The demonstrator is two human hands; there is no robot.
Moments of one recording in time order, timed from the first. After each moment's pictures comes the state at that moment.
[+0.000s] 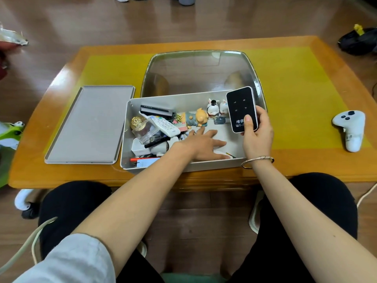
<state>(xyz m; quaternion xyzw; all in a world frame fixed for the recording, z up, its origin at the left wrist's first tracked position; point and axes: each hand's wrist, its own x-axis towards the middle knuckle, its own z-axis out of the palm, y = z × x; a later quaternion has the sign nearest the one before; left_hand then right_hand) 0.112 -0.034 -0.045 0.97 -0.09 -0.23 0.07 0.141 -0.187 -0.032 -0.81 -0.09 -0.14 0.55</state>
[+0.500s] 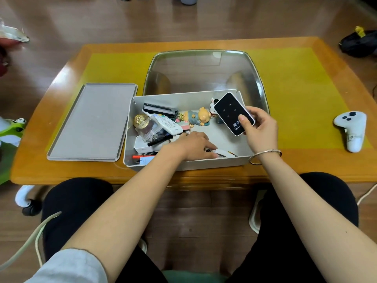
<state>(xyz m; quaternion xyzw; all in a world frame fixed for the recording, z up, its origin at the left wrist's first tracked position) 0.095 -0.010 -0.043 0.97 -0.08 -0.21 0.09 0.154 -0.191 -0.027 -0.82 -0.10 -0.06 0.56</state>
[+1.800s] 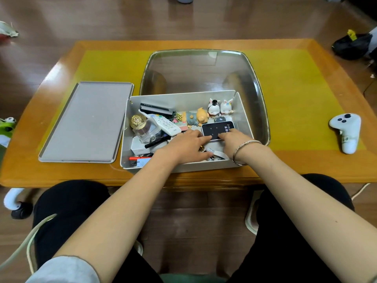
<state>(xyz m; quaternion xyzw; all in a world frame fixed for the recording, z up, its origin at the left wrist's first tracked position) 0.092 -0.001 -0.051 0.98 -0.08 -0.13 0.10 0.149 -0.152 -0.018 -0.94 -0.24 0.25 -0.04</state>
